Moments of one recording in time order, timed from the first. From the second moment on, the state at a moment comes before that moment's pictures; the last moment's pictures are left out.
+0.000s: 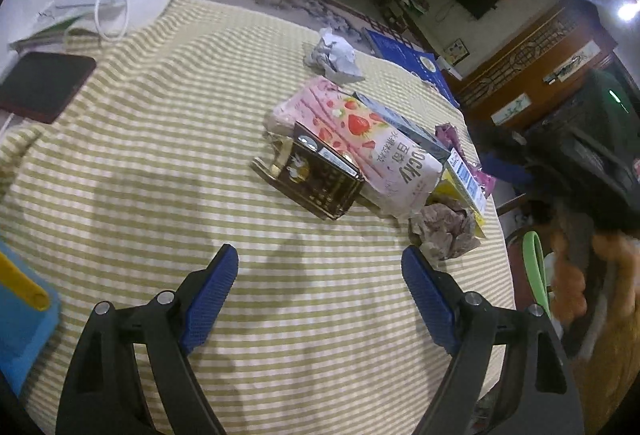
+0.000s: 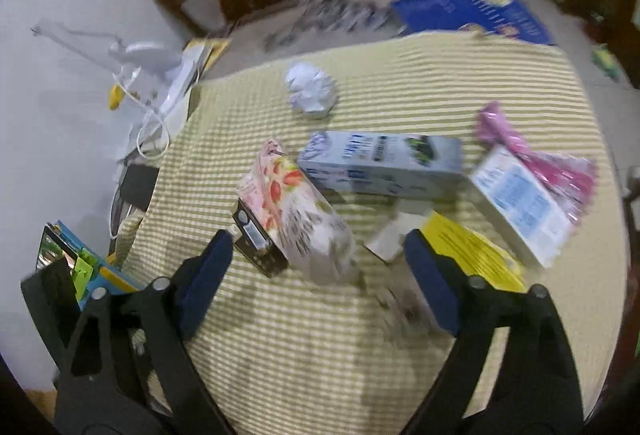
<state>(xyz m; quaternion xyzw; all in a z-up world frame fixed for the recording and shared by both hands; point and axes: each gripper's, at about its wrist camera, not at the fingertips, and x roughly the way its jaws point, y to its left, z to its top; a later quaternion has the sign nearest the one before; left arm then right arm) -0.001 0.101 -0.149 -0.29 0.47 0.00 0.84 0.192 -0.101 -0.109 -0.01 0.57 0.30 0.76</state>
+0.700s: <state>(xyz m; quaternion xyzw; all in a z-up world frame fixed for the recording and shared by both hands) 0.049 0.114 -0.196 -0.35 0.50 0.02 0.79 0.182 -0.074 -0.168 -0.01 0.63 0.37 0.68</state>
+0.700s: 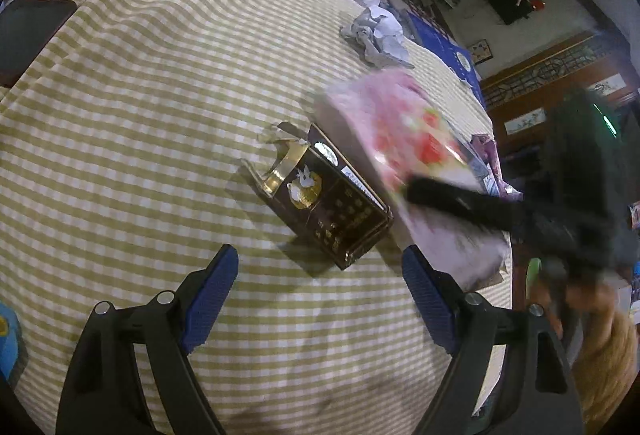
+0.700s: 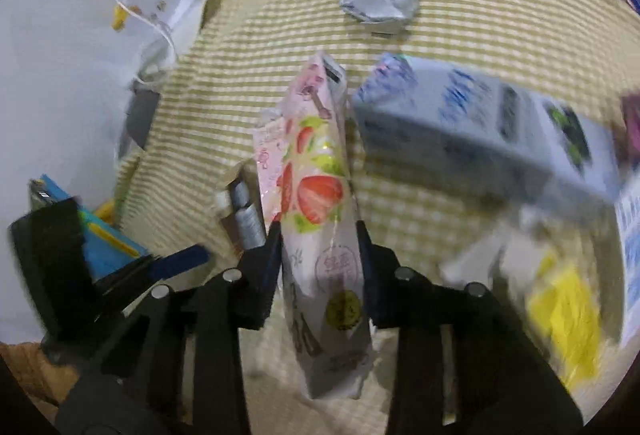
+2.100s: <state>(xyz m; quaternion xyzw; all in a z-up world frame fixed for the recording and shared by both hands) 0.068 0.045 -0.106 -0.22 0.44 -0.03 0.87 0.051 -0.229 -0.058 0.12 0.44 0.24 0.86</state>
